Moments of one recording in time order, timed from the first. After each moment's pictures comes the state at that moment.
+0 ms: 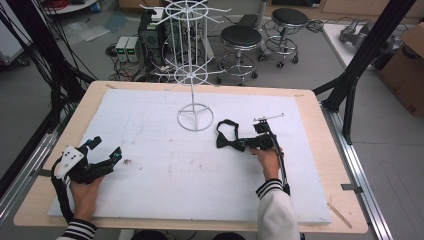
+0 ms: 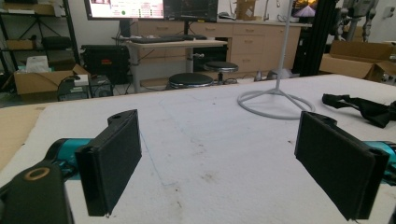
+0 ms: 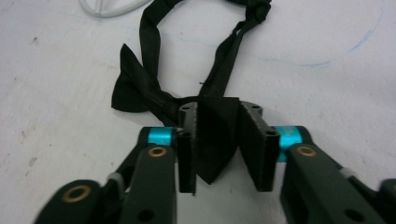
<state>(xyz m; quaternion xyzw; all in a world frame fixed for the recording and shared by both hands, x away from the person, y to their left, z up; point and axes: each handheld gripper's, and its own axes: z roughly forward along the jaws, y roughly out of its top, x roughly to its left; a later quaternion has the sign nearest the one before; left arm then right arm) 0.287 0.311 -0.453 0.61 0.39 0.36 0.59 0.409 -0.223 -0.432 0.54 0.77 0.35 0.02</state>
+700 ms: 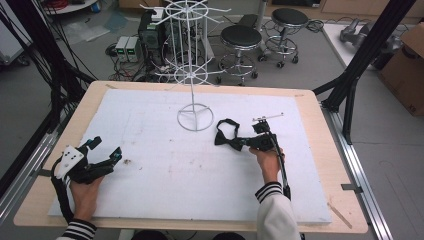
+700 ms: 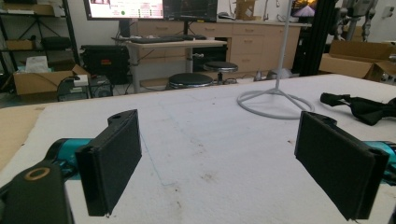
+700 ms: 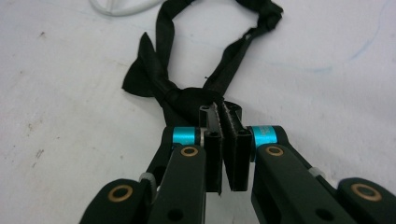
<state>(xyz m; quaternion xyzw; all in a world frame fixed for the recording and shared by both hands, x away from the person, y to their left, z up) 0.287 0.311 -0.453 0.61 0.39 0.36 0.59 0.400 -0.217 -0.419 0.51 0.78 0.37 0.06</state>
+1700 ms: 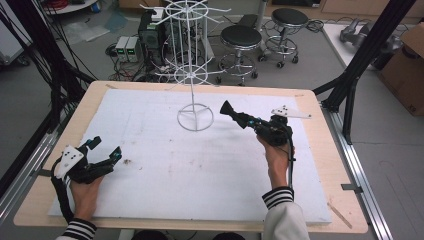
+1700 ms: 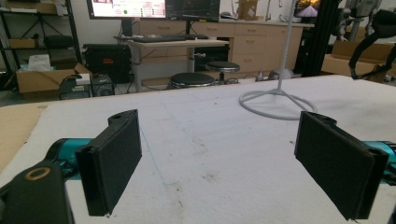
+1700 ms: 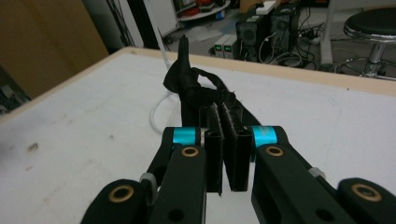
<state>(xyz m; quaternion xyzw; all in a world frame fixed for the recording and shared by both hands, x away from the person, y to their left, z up) 0.287 0.311 -0.453 0.61 0.39 0.36 0.59 0.363 -0.234 -0.354 0.44 0.69 0.54 0.19</state>
